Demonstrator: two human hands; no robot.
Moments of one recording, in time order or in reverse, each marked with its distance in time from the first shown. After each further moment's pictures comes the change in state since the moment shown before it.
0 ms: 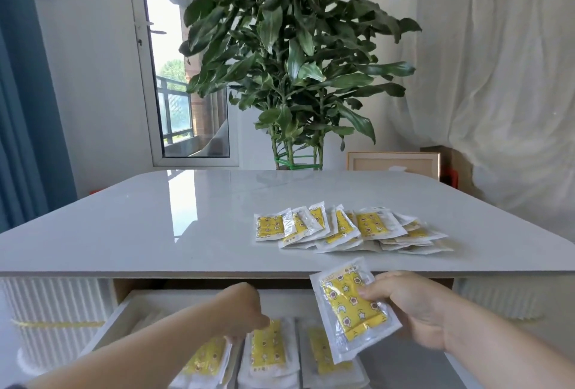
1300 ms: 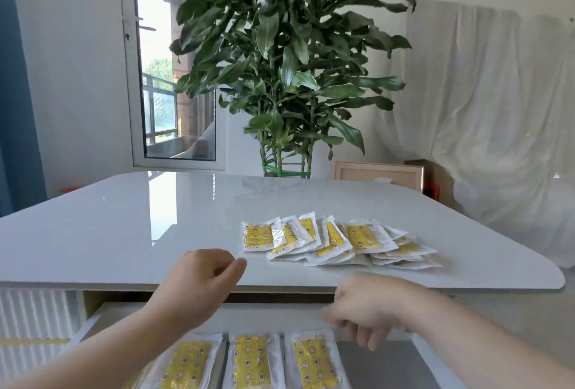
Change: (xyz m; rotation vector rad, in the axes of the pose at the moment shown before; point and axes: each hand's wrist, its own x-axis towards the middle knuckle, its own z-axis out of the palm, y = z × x) left_hand -0.042 0.000 -0.036 -0.414 0.684 0.356; right_hand -0.009 -0.048 0.037 -0.955 -0.081 0.089
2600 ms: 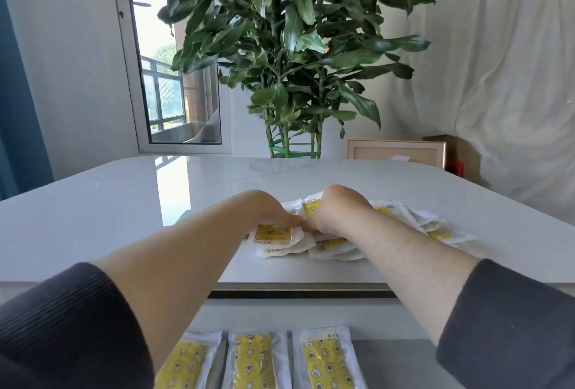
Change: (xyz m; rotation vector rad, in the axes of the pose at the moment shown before) left_hand 0.156 0.032 0.067 0.352 -0.470 -0.567; right_hand 0.119 -0.057 -0.048 -0.212 0.603 -0.013
